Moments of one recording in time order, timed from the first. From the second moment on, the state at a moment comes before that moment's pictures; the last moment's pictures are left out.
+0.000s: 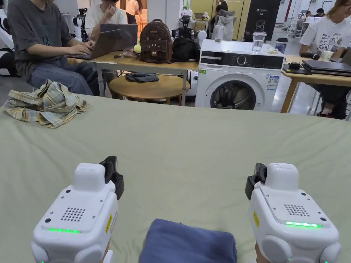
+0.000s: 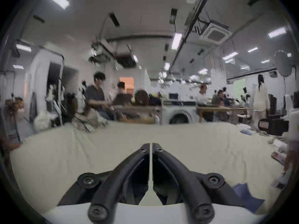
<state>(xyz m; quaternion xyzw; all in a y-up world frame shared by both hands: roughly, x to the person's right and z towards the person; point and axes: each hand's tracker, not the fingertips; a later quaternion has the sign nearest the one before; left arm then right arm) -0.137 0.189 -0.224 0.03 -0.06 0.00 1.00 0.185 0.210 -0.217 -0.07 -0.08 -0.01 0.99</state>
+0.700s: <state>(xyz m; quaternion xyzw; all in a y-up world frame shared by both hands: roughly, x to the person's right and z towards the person) -0.160 0.182 -0.225 -0.14 -0.12 0.03 0.98 0.142 0.100 -0.198 -0.39 0.01 -0.01 0.92</state>
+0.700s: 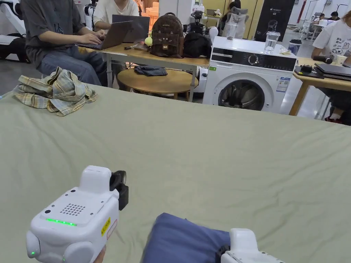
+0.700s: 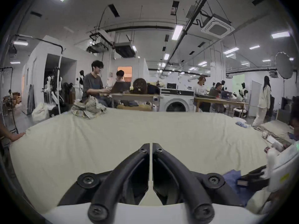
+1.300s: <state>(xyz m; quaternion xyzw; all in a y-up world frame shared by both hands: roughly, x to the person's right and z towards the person) -0.206 0.094 -0.316 -0.53 -0.38 0.30 0.70 0.144 0.101 -0.194 -0.38 0.01 0.00 0.92</state>
